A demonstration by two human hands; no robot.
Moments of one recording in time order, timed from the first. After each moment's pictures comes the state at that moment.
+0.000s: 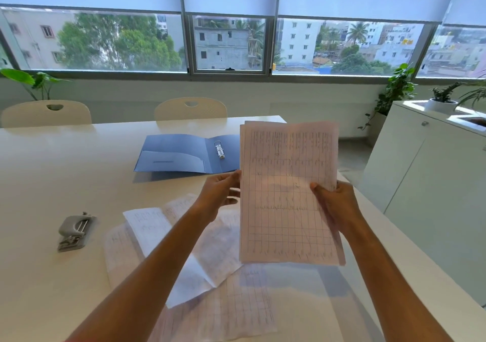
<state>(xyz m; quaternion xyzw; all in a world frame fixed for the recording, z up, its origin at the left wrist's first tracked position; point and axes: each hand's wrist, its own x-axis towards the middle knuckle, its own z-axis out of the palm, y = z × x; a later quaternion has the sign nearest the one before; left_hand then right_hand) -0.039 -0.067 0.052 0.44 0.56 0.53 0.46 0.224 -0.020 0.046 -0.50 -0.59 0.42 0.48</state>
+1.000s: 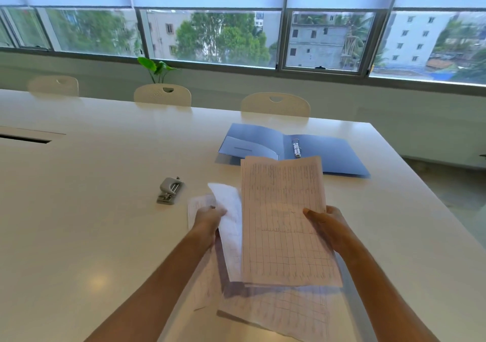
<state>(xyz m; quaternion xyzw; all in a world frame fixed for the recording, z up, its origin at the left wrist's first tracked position) -0.140 -0.179 -0.019 0.07 0.68 0.62 0.39 0.092 -0.017 -0.016 -0.41 -0.62 0.63 0.24</state>
